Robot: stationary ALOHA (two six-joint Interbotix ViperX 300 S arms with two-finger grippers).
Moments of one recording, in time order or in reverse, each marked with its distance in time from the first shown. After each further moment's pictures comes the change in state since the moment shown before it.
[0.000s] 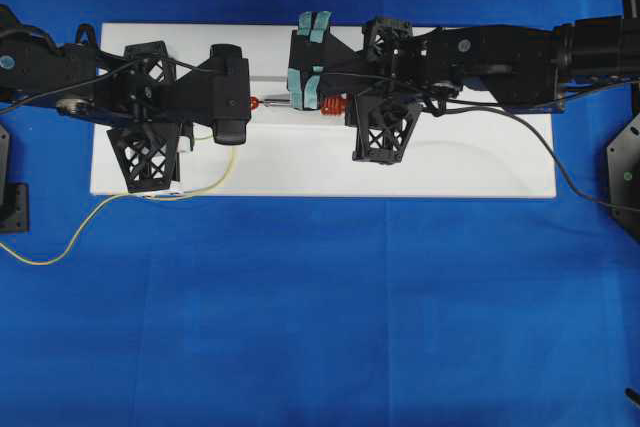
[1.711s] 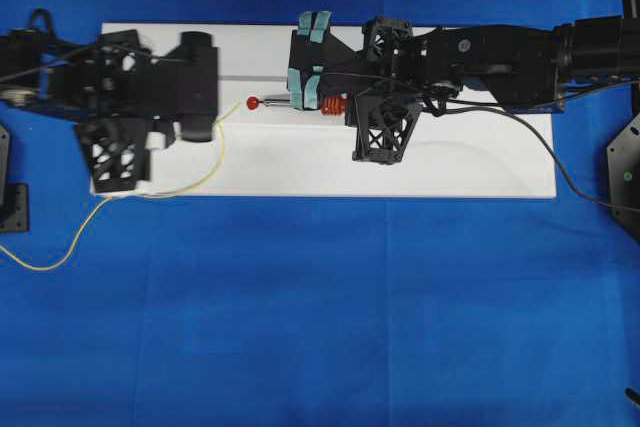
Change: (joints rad) left arm -0.037 -0.176 -0.015 0.002 0.118 -0.002; right arm 0.000 0.000 0.000 0.000 0.000 0.002
